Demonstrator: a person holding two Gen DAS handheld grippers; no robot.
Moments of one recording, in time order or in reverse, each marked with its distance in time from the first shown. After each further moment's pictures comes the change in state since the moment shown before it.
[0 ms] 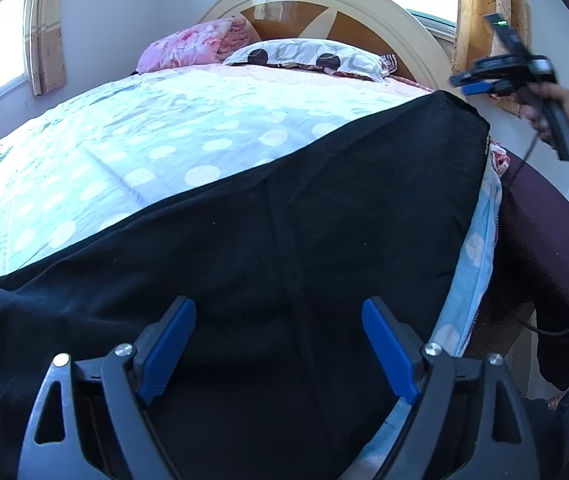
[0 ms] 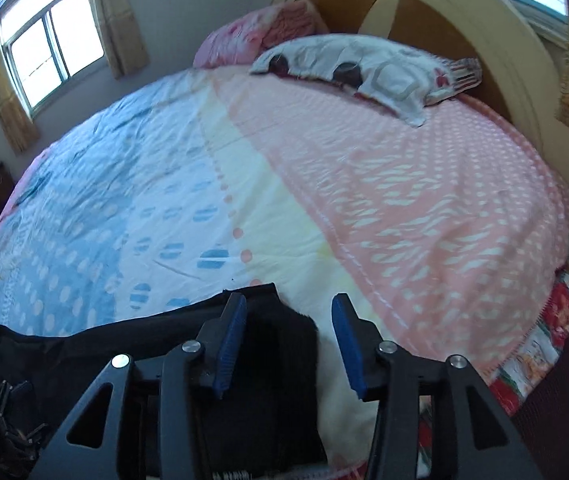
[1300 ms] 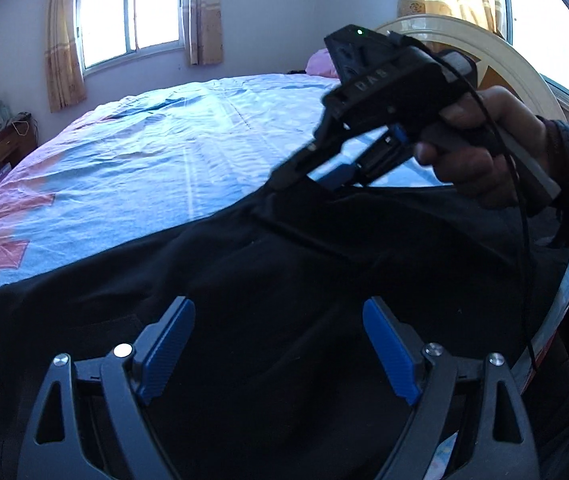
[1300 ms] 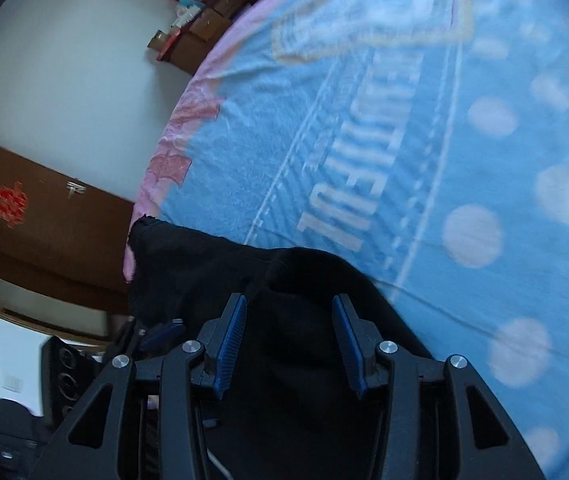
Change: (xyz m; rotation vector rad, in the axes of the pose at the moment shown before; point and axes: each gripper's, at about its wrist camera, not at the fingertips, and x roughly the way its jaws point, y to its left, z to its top) left arm -0.117 0.154 -0.094 -0.309 -0.070 0.394; right arm 0.149 0.545 -0.093 -0.480 0.746 1.029
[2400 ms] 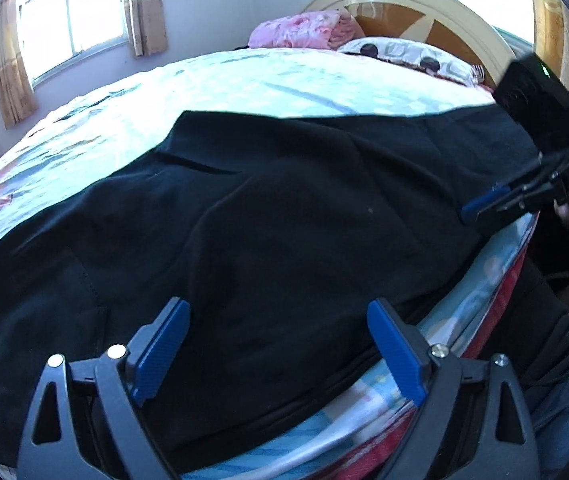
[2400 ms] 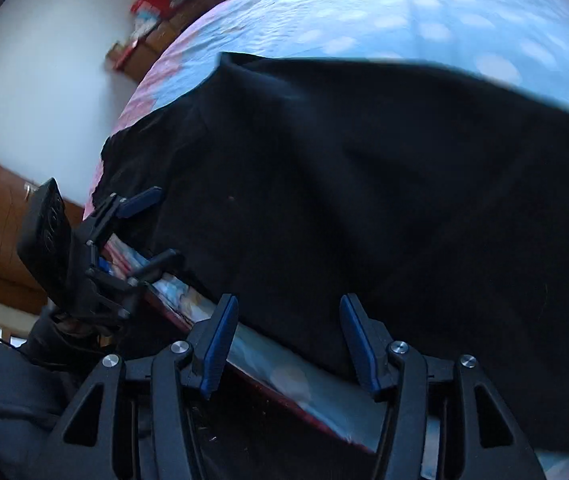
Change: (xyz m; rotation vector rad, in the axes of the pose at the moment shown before) left arm -0.023 -0.058 -0.041 0.127 0.087 -0.125; right arm -0.078 -0.004 -0.239 0.056 -0.179 -0.262
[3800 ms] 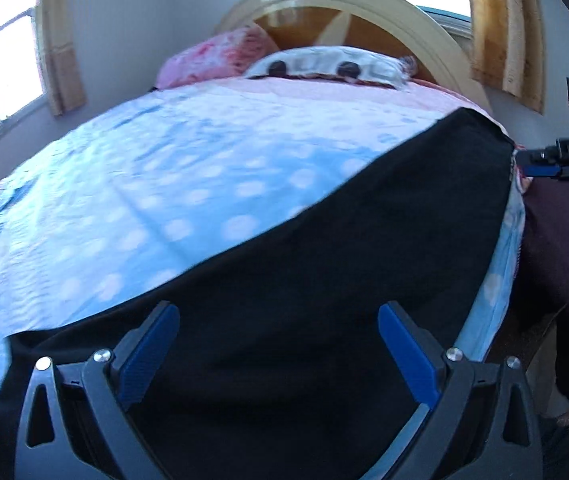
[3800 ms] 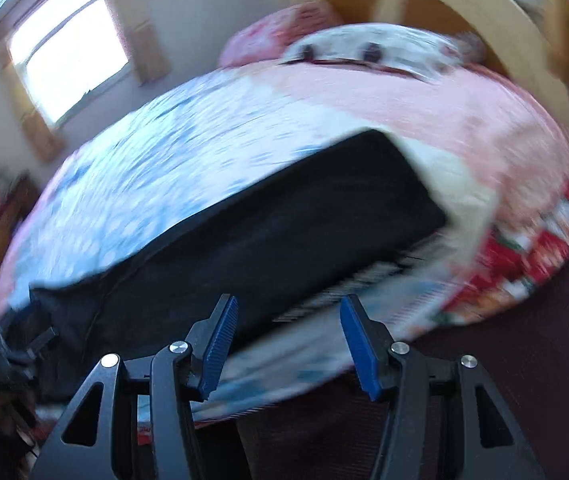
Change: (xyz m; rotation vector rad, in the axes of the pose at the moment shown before) left arm 0.069 -0.139 0.142 0.231 -0.037 -0.158; right arm -0.263 -0.137 -0.132 0.559 -0.626 -0.588
